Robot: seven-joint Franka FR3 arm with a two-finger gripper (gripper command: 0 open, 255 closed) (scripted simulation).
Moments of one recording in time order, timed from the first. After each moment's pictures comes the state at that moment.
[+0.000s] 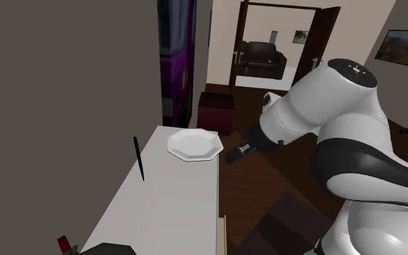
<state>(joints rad) 0.10 -1.09 0.43 -2.79 0.10 2.24 0.42</state>
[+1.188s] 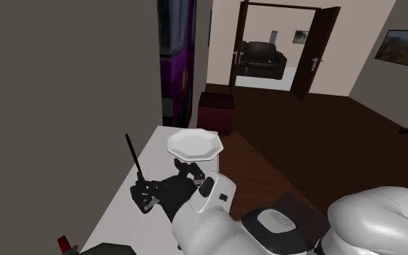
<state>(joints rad) -0.47 -1.39 1.39 -2.58 0.11 2.89 1.23</state>
